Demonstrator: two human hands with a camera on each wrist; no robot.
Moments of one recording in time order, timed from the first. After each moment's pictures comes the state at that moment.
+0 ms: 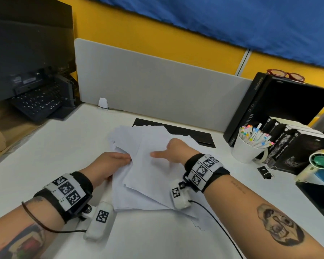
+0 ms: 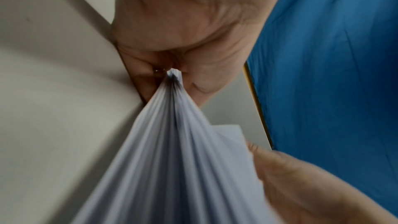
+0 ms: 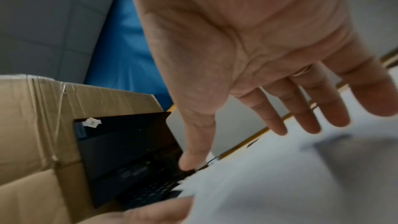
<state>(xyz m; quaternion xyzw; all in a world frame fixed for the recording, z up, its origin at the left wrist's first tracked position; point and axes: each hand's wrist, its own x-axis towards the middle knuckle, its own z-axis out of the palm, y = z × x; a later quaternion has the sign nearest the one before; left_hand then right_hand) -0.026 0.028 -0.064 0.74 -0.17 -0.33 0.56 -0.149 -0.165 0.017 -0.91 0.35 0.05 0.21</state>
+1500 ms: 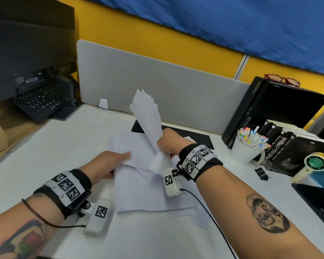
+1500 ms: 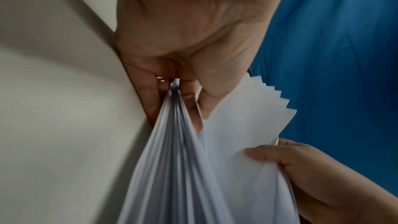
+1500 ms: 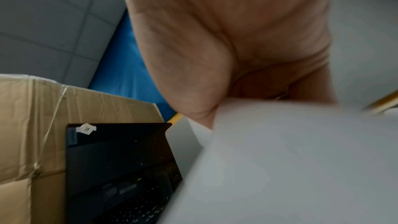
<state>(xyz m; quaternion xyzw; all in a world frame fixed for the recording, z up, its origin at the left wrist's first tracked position) -0.028 0.035 -0.046 0.73 -0.13 -0.37 0.56 -0.118 -0.145 0.040 -0.89 0.34 0.03 0.31</state>
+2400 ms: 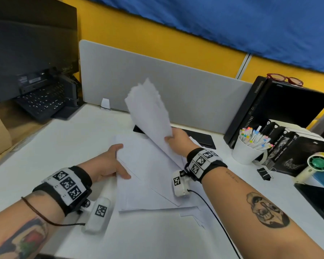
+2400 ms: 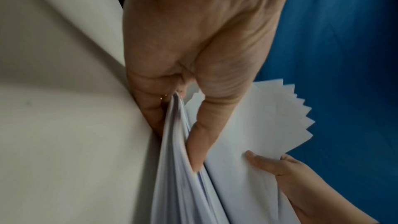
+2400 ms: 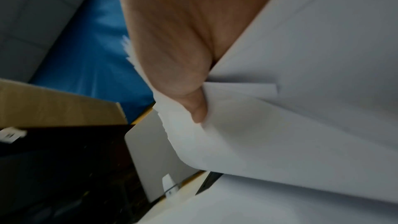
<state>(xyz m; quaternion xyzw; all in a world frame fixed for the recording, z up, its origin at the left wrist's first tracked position) -0.016 0.041 -0.050 0.74 -0.18 -0.40 0.51 -0.128 -0.182 0.016 -0.91 0.27 -0.10 0.30</state>
